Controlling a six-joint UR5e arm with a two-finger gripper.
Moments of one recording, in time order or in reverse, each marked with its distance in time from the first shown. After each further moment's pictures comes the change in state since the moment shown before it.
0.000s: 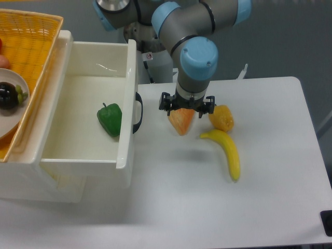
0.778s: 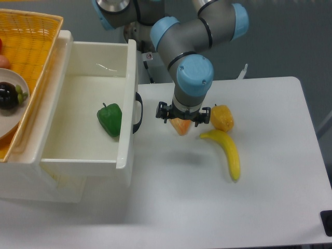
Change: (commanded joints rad) arm -0.014 -0.072 0.017 0.014 -0.014 0.055
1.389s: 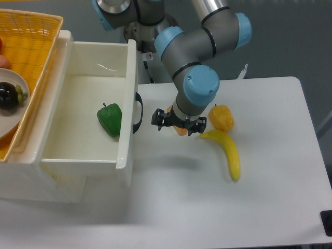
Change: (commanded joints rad) arm 0.008 -0.028 0.018 0.001 -0.132 0.006
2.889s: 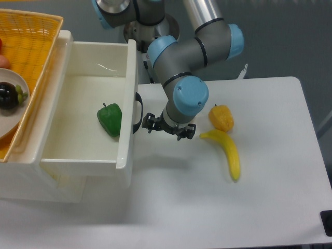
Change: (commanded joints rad) arm -0.046 -0.025 -0.015 0.000 0.009 0.015
